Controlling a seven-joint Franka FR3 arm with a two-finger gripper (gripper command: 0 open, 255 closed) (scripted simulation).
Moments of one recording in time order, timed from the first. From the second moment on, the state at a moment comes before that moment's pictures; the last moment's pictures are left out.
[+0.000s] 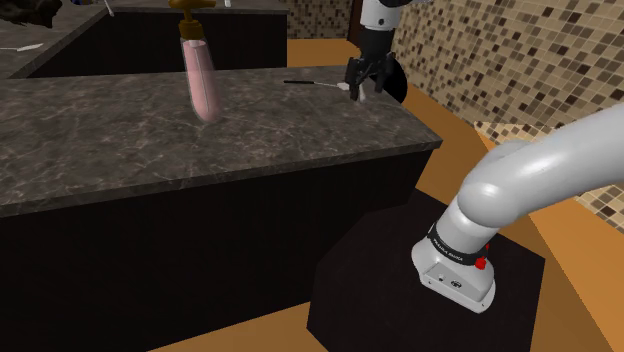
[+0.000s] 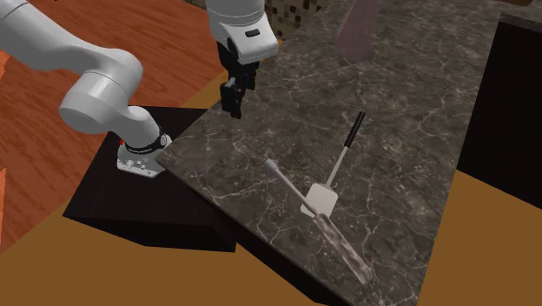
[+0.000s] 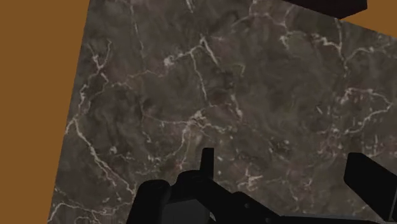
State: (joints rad) arm -0.09 -0.55 -0.04 -2.36 -0.02 1.77 0.11
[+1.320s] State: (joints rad) arm -0.28 0.01 -0.16 -1.90 -0.06 1.99 0.41
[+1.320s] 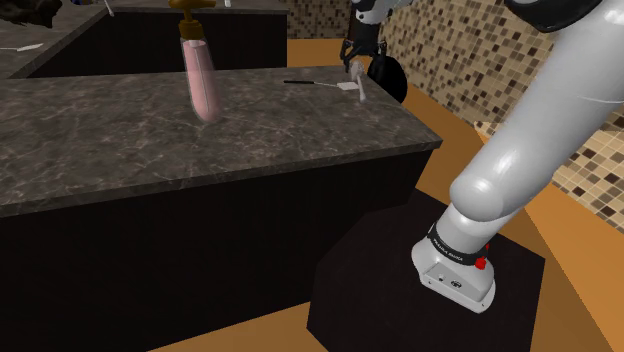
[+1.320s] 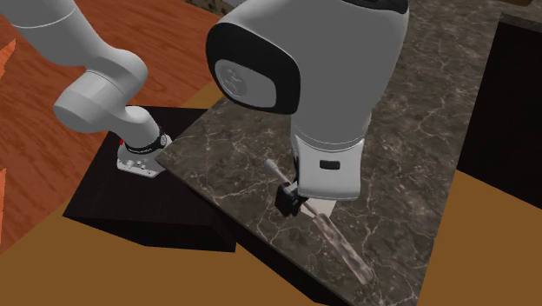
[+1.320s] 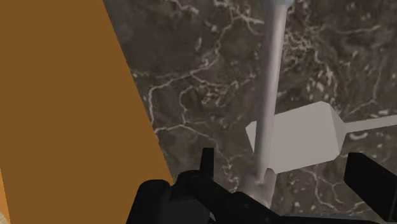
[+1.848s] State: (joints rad) arm -0.29 0.05 -0.17 -1.95 -0.06 2.09 0.42
